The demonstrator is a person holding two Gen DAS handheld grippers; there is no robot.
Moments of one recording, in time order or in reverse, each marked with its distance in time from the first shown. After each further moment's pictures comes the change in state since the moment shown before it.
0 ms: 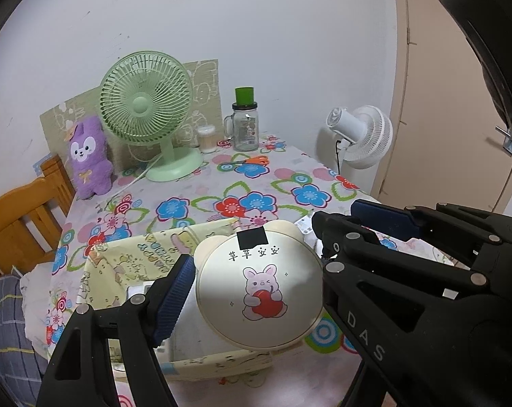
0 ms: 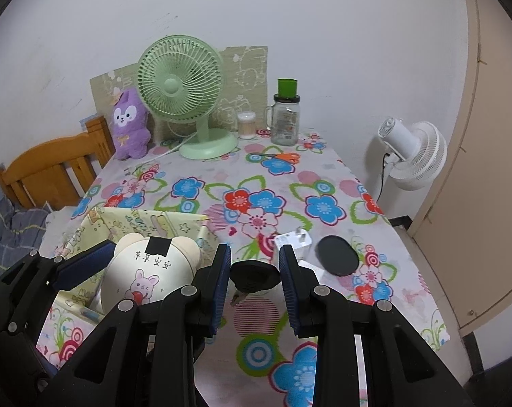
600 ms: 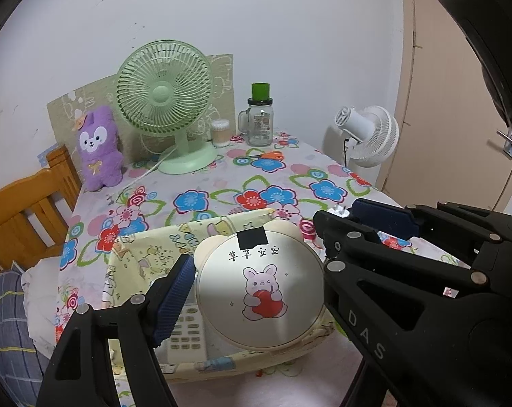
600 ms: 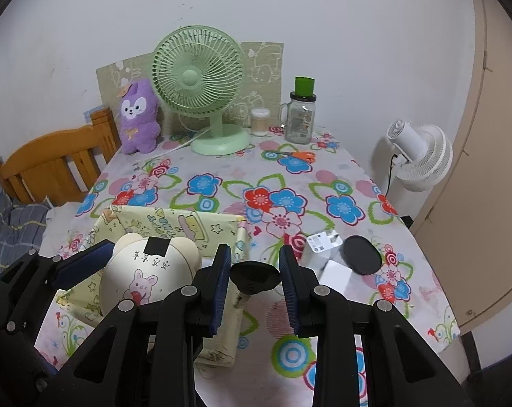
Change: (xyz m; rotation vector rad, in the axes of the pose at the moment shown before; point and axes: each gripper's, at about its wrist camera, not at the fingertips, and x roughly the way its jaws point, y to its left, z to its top) left arm -0.005 0.044 -0.008 -0.018 0.009 -0.010; right arm 0.008 0.047 0.005 -0.017 0.020 -0.017
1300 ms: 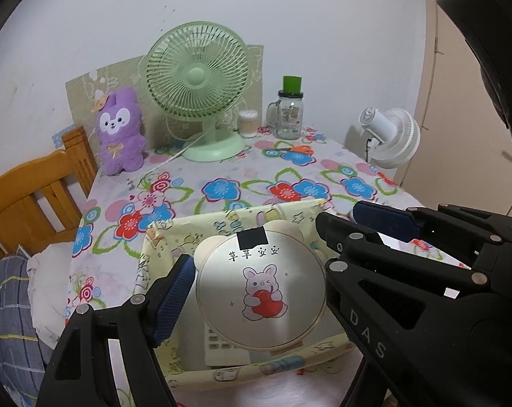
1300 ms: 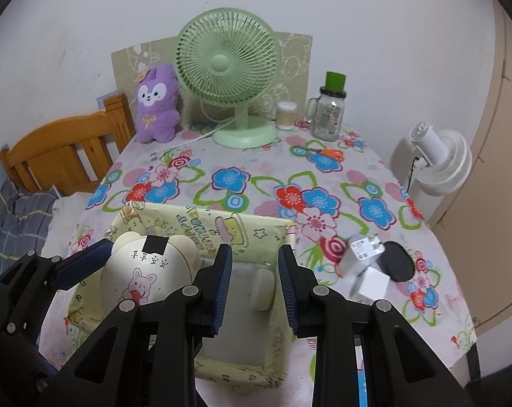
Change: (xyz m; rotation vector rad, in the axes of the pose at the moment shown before) left arm 0.014 0.045 -0.010 -0.053 0.024 0.042; right arm 0.030 0.042 0.007 -0.042 0.039 0.041
